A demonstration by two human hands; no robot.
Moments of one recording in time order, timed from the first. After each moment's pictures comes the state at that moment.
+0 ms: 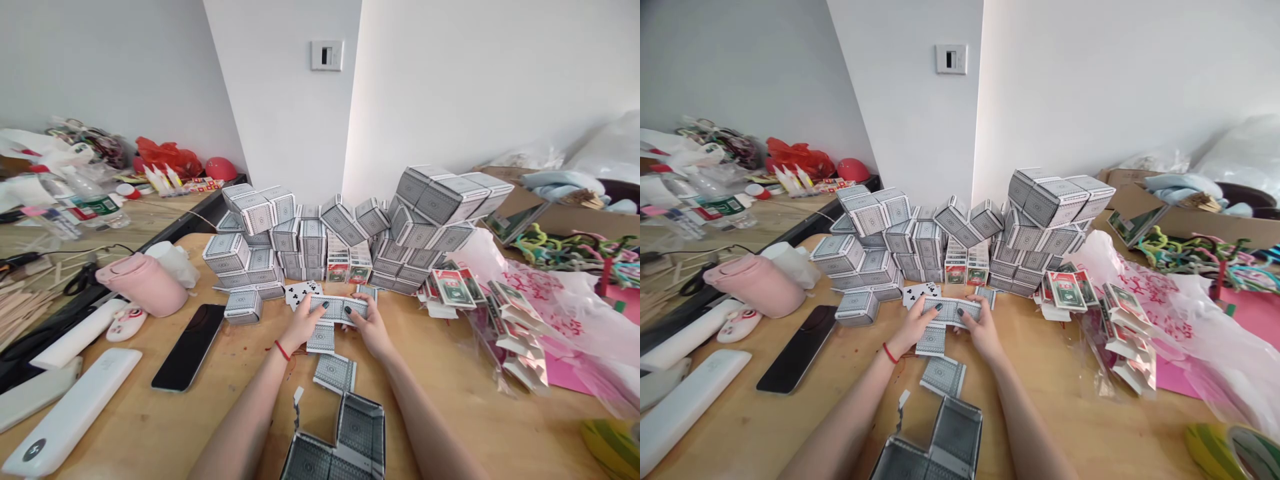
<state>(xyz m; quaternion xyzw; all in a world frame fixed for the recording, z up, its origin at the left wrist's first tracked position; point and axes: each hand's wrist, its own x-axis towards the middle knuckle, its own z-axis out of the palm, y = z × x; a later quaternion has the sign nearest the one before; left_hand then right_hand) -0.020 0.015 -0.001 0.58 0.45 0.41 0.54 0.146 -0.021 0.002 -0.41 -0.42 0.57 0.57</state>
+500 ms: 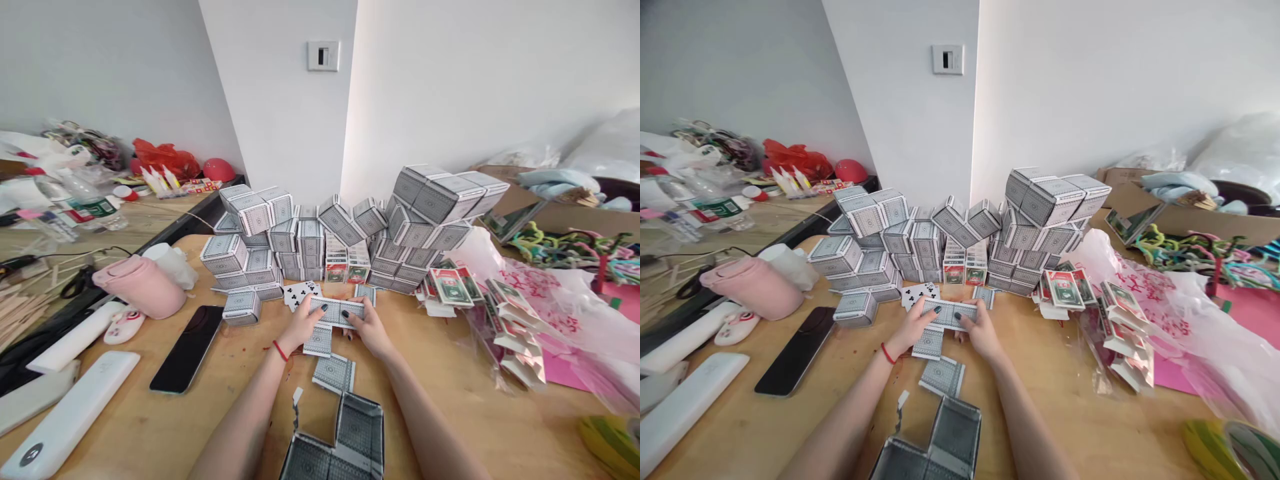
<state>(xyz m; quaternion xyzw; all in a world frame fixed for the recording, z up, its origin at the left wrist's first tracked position) -0.024 0.016 -0.004 0.62 0.44 0.38 0.53 0.150 -0.019 -0.006 -0.42 -0.47 0.58 0.52</state>
